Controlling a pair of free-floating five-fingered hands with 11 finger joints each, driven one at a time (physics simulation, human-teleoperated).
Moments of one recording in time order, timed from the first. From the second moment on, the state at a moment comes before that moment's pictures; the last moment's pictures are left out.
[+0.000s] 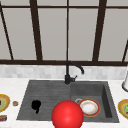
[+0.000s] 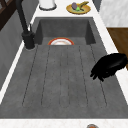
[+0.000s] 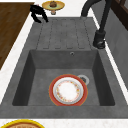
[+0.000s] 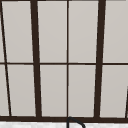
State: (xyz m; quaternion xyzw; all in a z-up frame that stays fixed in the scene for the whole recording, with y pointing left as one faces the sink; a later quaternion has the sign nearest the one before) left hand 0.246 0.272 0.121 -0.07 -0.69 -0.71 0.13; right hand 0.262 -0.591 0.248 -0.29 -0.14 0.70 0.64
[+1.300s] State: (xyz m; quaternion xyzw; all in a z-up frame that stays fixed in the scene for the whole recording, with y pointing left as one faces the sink) left hand 0.246 0.272 0.121 -0.07 -0.69 -0.71 0.13; right hand 0.257 -0.584 0.196 -0.28 -0.01 0.68 0.67
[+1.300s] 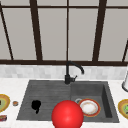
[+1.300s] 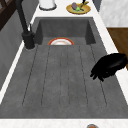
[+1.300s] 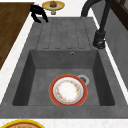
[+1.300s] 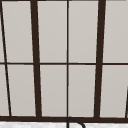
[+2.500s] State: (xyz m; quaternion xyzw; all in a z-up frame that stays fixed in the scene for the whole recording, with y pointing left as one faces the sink) left hand 0.246 0.272 0.121 -0.07 -0.69 -0.71 0.13; right hand 0.251 -0.575 0.211 -0.28 0.01 0.68 0.68
